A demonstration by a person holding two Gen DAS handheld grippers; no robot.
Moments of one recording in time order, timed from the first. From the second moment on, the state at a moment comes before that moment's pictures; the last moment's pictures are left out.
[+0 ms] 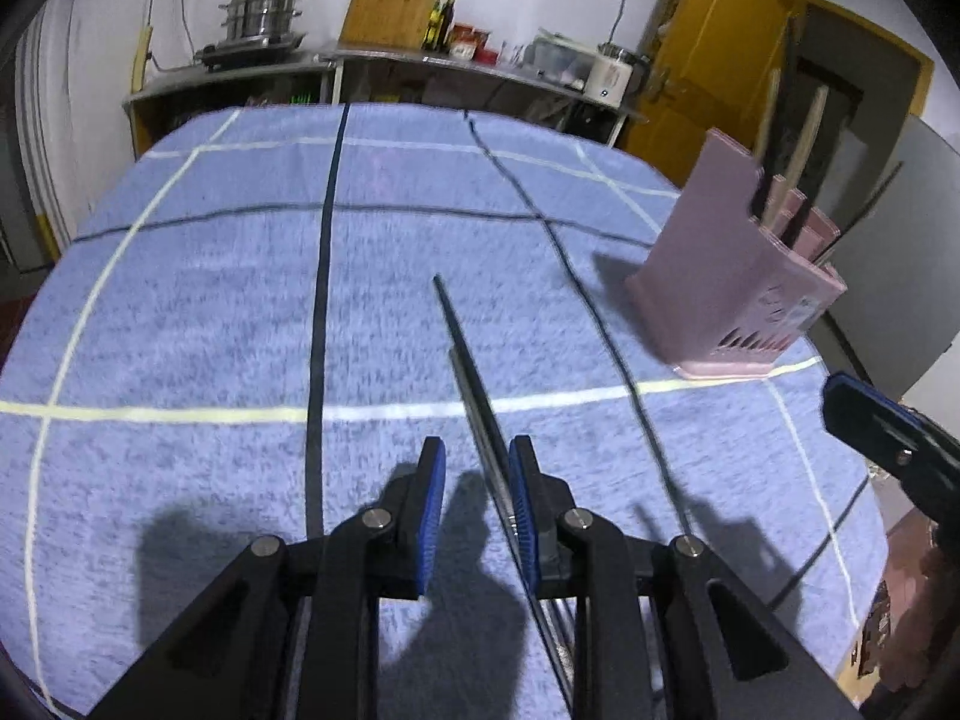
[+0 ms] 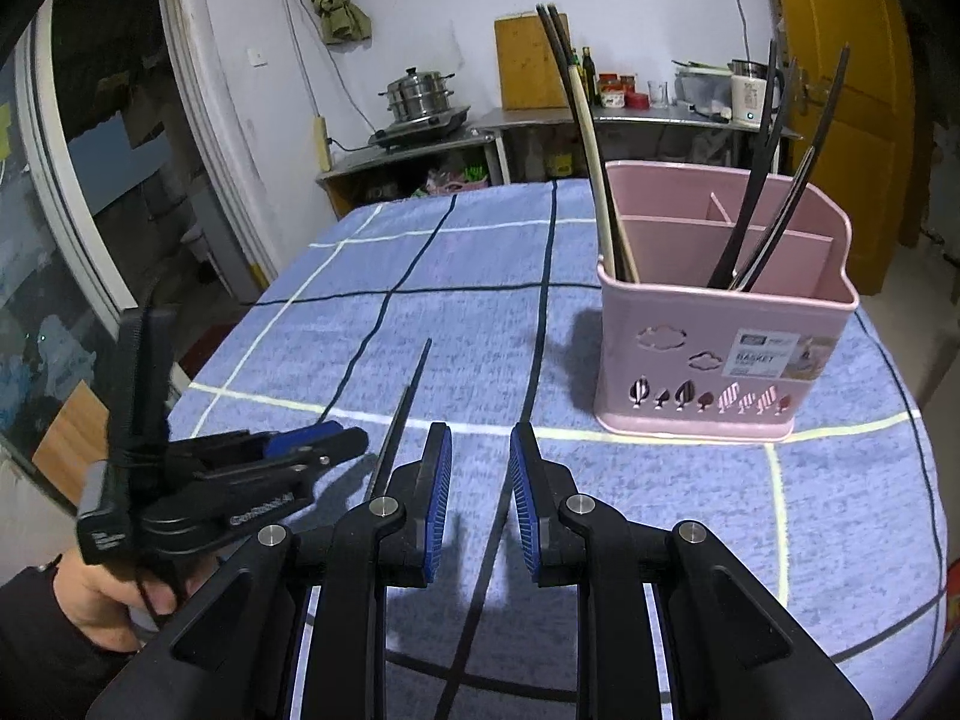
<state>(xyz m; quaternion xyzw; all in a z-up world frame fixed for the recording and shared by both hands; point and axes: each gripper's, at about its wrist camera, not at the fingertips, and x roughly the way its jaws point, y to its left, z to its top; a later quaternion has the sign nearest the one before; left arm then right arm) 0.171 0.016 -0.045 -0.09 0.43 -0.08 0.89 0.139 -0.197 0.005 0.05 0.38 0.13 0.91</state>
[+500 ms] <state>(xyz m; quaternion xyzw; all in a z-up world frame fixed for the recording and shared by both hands) 0.176 0.001 -0.057 -0.06 0.43 -0.05 0.90 0.146 -0.200 -0.012 0.06 0.39 0.14 0.91</state>
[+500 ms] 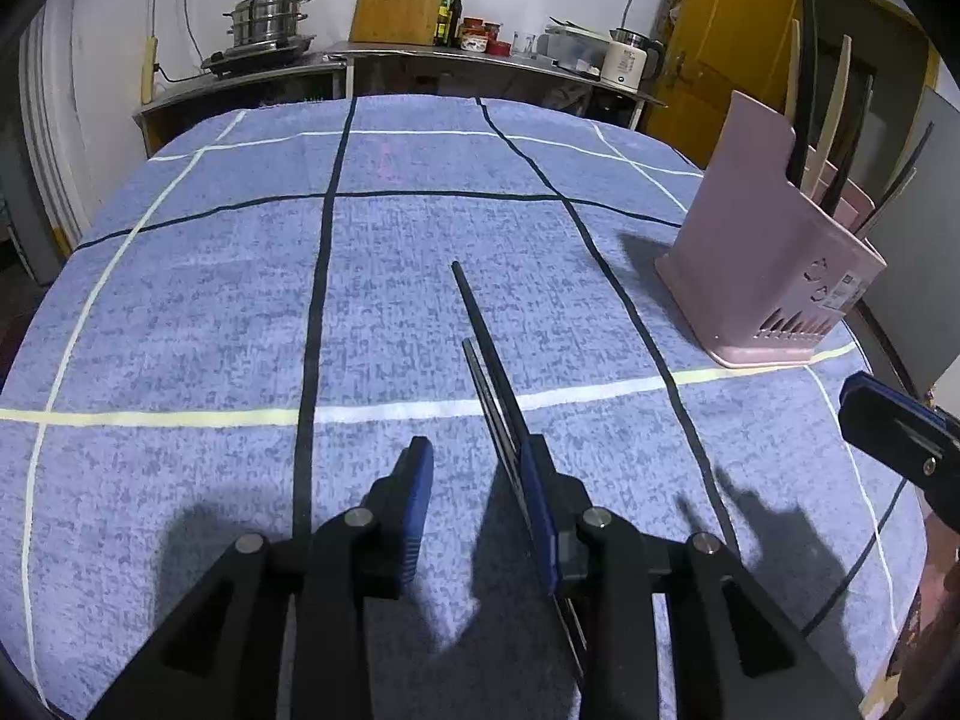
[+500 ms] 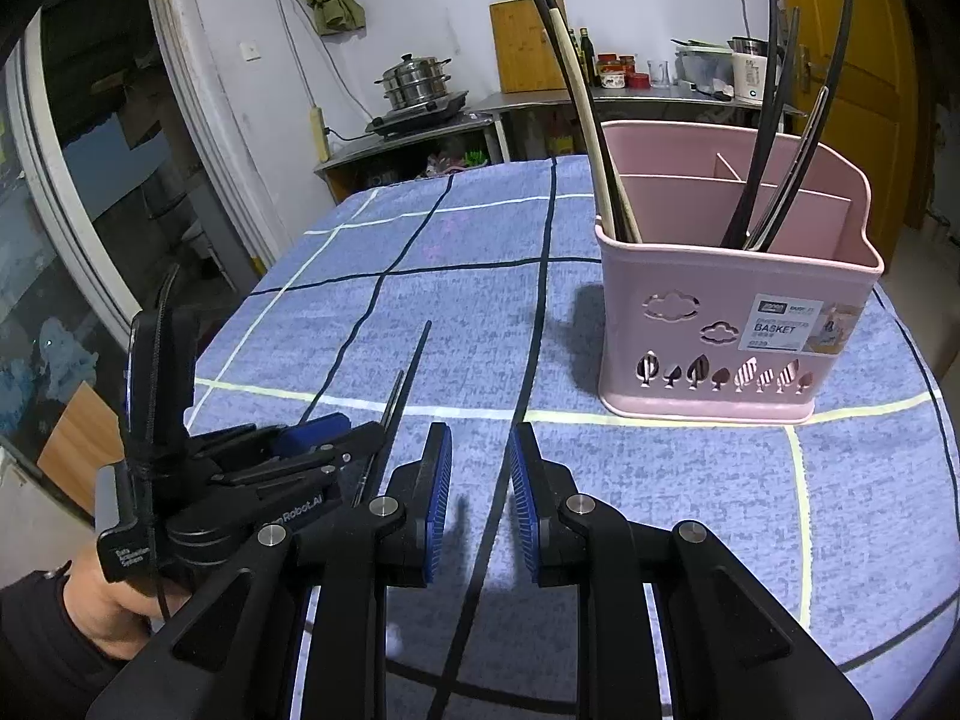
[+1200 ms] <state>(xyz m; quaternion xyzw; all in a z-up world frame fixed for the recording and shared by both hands) 0.156 0.066 -0.057 -0.06 0.44 0.00 0.90 0.162 -0.165 -0.031 0.05 0.42 0.18 0.89</state>
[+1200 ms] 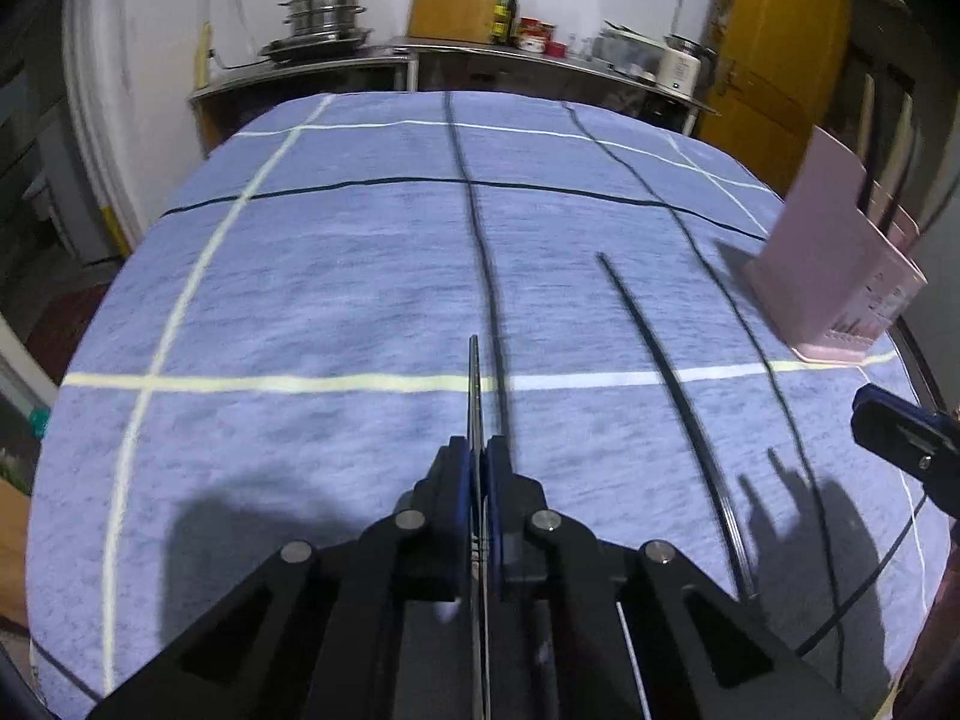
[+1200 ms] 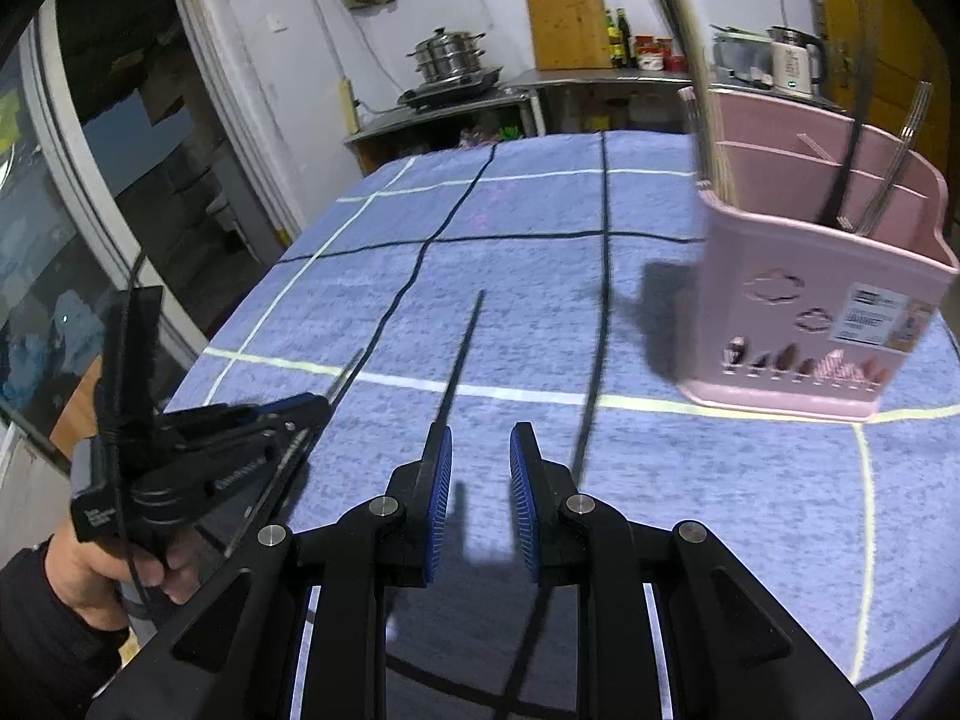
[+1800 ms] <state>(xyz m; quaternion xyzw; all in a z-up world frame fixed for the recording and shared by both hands) 0.174 0.090 -0.057 -0.07 0.45 -0.02 0.89 0.218 -0.111 -0.068 0.01 0.47 0.19 0.86</state>
